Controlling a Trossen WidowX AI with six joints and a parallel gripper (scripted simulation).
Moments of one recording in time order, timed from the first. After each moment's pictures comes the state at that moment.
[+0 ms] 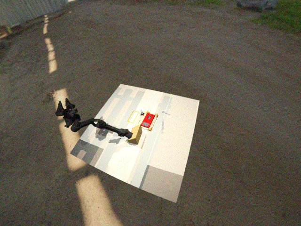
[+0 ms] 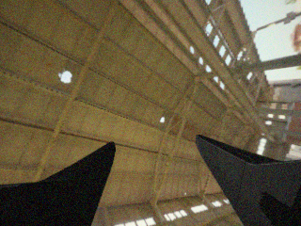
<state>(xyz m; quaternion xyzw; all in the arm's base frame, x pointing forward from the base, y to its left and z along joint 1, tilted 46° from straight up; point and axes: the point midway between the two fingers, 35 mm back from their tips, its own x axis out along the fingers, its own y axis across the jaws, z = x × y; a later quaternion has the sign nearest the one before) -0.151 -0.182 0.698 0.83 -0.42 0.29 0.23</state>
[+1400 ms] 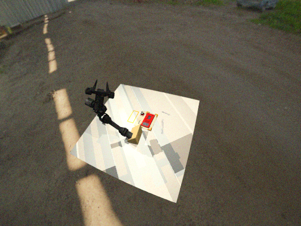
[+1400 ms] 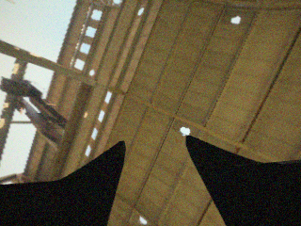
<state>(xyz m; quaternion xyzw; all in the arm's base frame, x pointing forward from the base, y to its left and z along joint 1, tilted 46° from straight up) -0.051 -0.502 0.539 0.65 -0.18 0.48 -0.56</state>
